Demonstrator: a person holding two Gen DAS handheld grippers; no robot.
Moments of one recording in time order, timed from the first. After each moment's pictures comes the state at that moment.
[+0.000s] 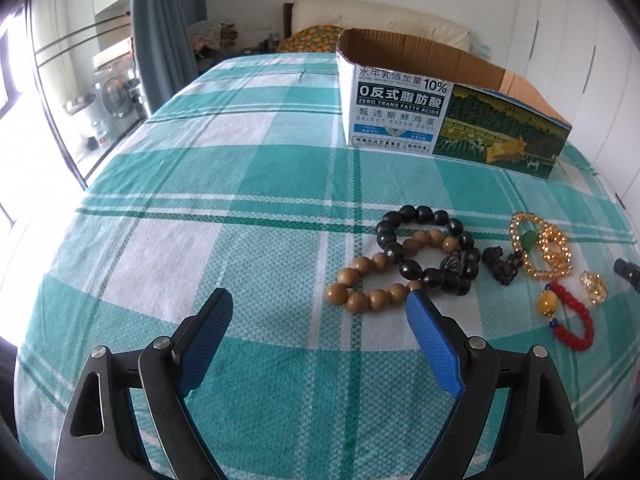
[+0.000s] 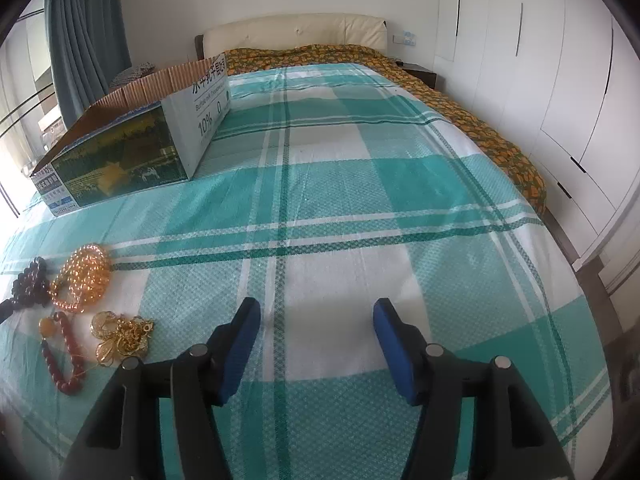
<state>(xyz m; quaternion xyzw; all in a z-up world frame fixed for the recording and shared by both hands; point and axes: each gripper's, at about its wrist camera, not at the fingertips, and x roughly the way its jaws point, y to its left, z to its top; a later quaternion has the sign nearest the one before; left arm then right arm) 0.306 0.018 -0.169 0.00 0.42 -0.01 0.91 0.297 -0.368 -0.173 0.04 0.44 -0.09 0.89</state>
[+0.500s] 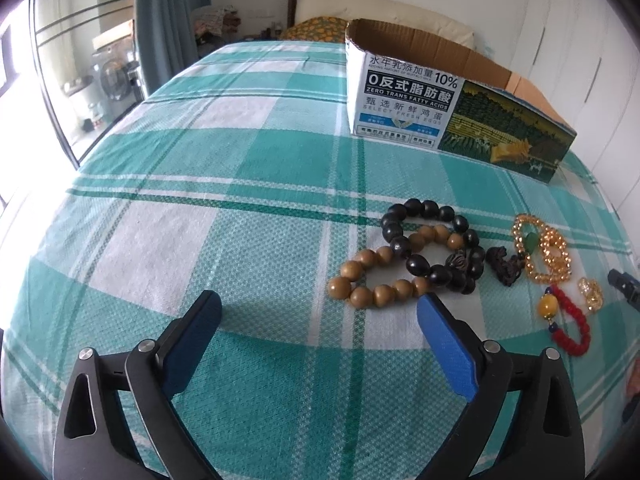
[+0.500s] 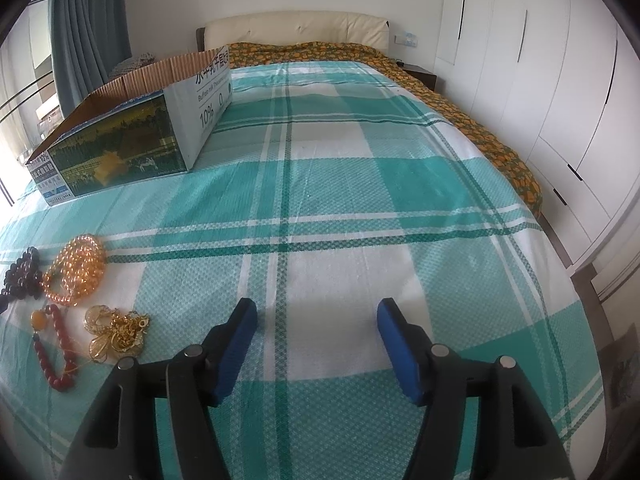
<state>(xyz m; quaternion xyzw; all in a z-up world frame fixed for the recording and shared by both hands) 0.308 0.025 -0.175 -0.03 0.44 -0.01 0.90 0.298 -0.363 -0.173 0.03 0.44 -0.09 0.89</state>
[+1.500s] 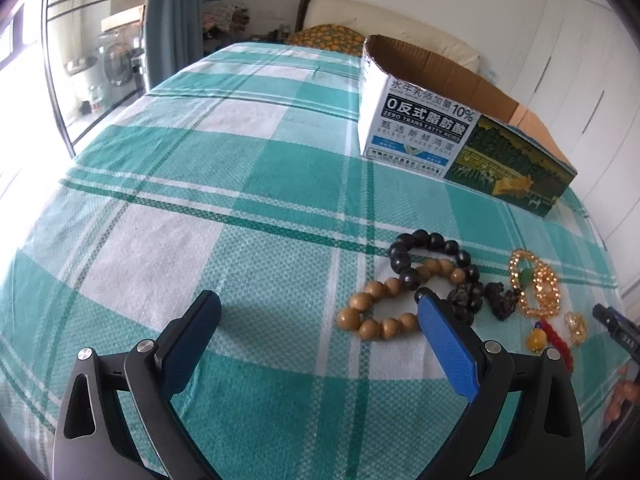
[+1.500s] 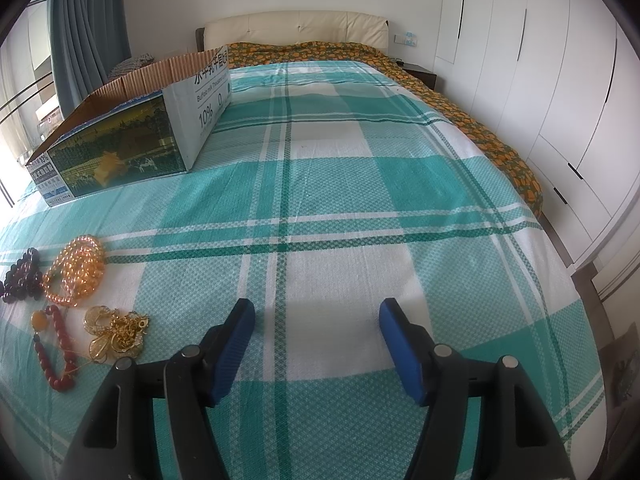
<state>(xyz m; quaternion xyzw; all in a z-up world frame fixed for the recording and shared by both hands) 0.324 0.037 -0.174 -0.08 0.43 -0.01 0.90 0.298 -0.364 -0.173 0.03 0.44 -0.09 0.89</state>
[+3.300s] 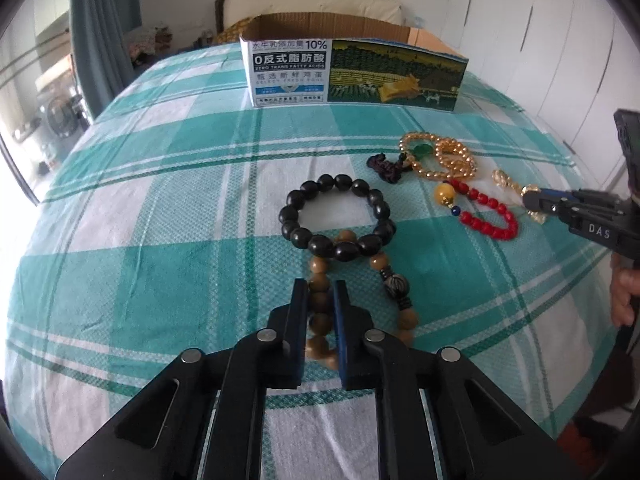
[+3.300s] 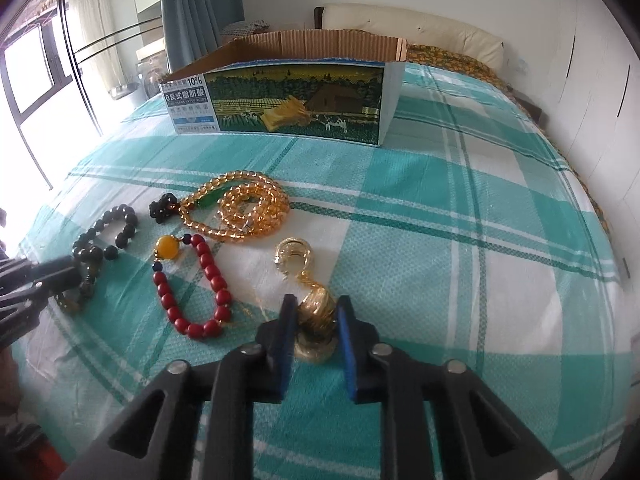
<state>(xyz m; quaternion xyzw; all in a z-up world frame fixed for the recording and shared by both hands) 0.240 -0.018 -0.166 0.01 0.45 -0.13 0.88 0.280 -0.271 -0.166 -0.03 0.46 0.10 0.88</state>
